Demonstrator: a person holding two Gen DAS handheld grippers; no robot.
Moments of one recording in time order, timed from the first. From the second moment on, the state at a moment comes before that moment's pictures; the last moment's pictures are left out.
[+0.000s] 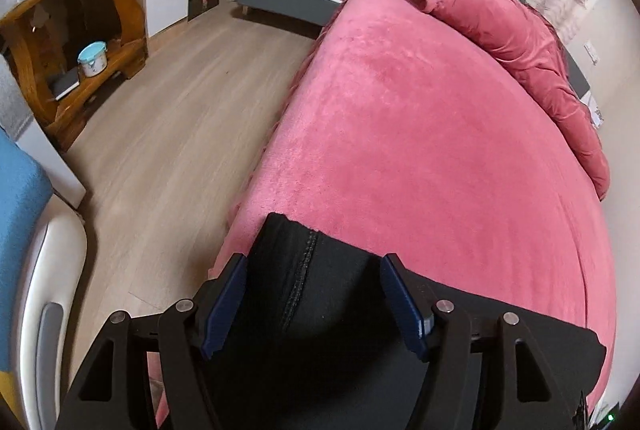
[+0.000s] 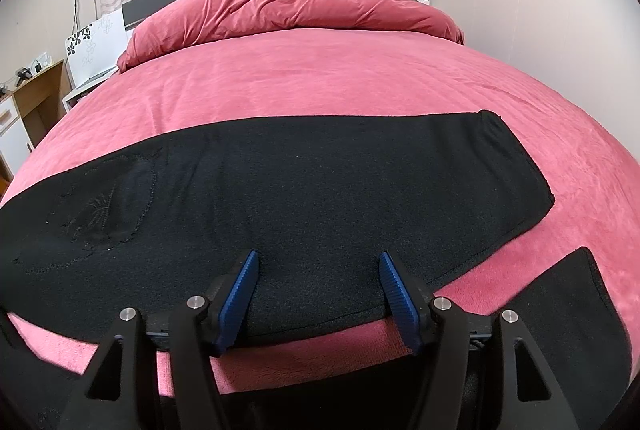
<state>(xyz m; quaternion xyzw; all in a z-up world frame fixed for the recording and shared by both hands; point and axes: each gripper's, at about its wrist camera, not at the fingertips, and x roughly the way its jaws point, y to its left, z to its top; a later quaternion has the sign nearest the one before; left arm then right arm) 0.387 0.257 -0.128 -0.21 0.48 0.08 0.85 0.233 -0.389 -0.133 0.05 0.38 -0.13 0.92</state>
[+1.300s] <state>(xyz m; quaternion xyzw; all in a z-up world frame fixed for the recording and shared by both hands) 0.134 0.228 0.008 -0.31 0.27 -0.05 0.91 0.169 -0.375 -0.089 0.23 0.37 -0.11 0.89</state>
